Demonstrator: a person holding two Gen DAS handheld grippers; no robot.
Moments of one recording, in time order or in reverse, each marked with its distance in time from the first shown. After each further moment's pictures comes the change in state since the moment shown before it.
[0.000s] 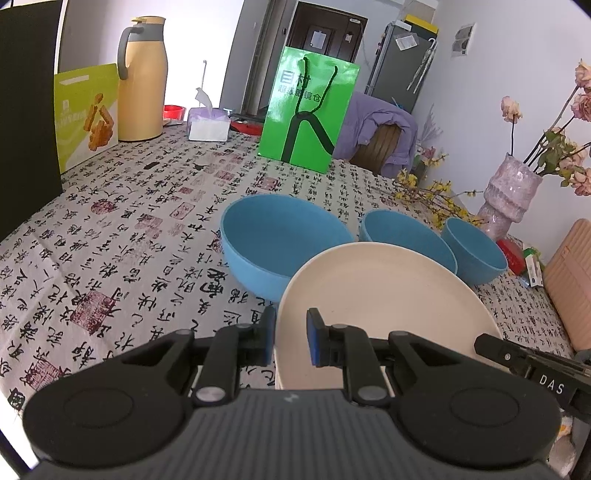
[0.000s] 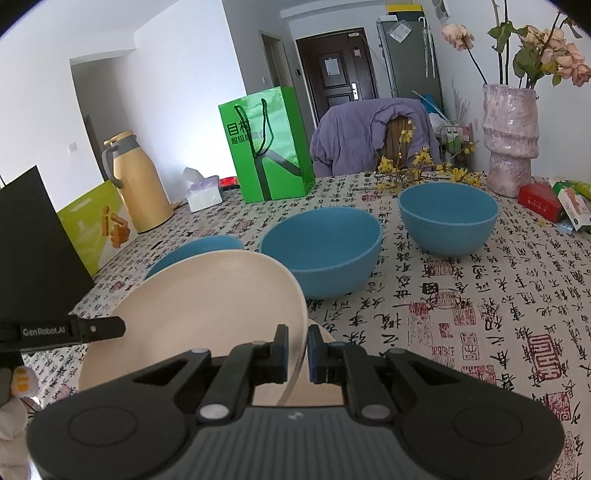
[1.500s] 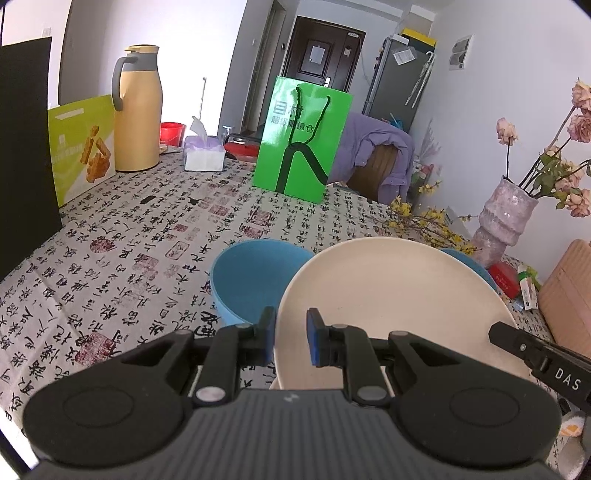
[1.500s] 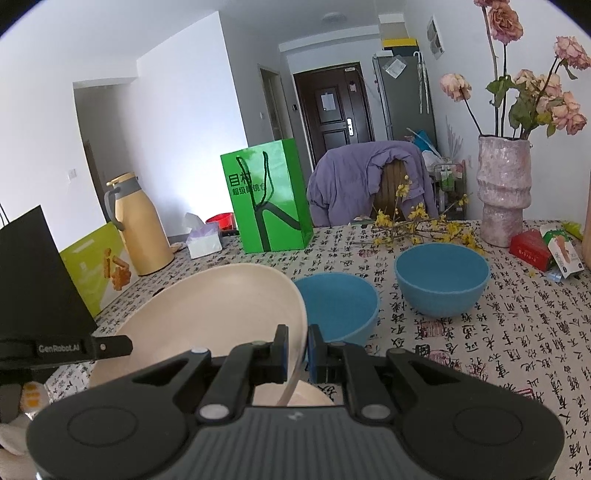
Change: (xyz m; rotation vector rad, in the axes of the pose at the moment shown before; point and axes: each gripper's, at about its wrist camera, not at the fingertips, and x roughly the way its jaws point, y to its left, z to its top) left arm -0.013 -0.015 0.038 0.008 -0.050 0.007; right arm -0.025 0.012 0.044 -0.010 -0.119 -0.021
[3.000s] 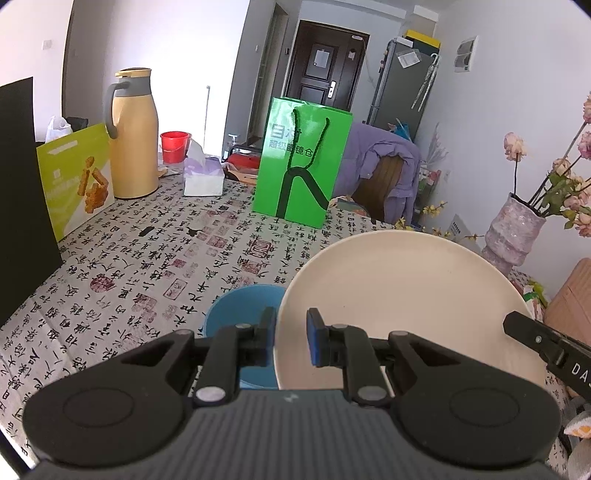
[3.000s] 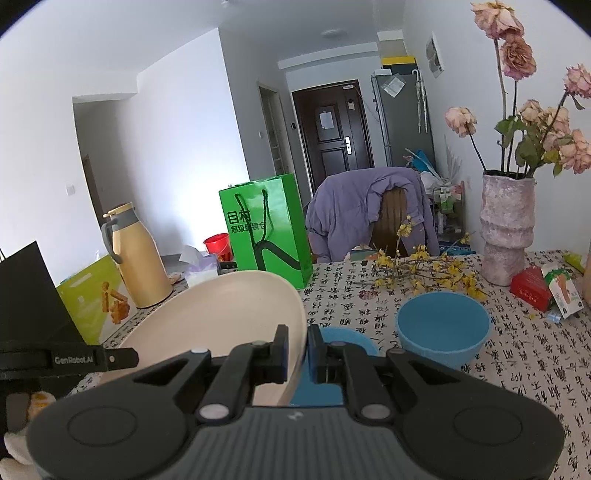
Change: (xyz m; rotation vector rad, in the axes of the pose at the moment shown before) left arm 0.007 -0.019 0.054 0.017 -0.013 0.034; right arm 0.001 0.002 0.057 0.002 -0.063 -0.008
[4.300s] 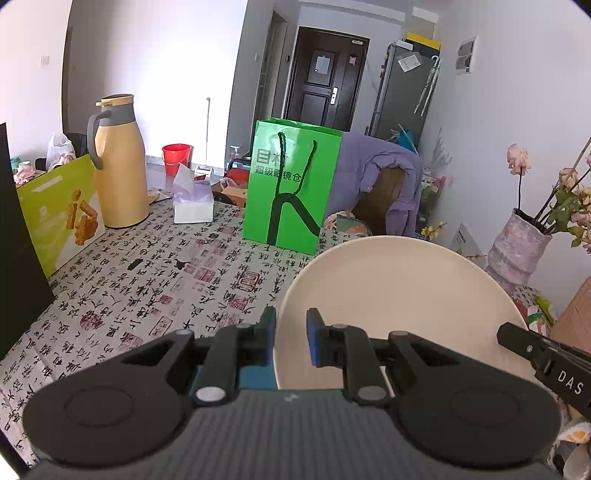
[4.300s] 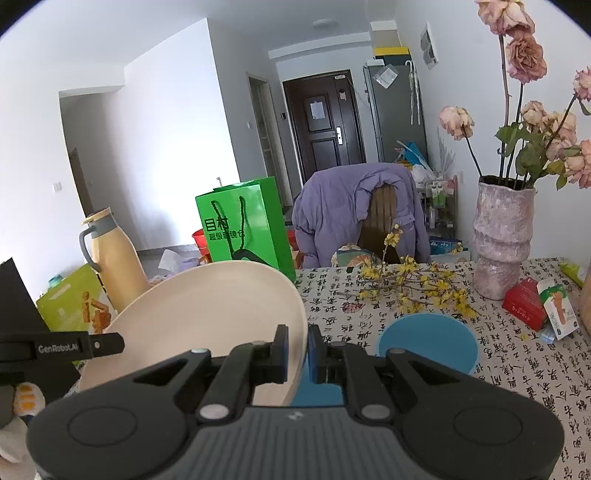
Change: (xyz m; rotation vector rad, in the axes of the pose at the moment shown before) left arm 0.019 -0.040 0.047 0.022 -0.021 0.036; right arm 0.034 -0.025 0.050 -0.003 0.036 -0.031
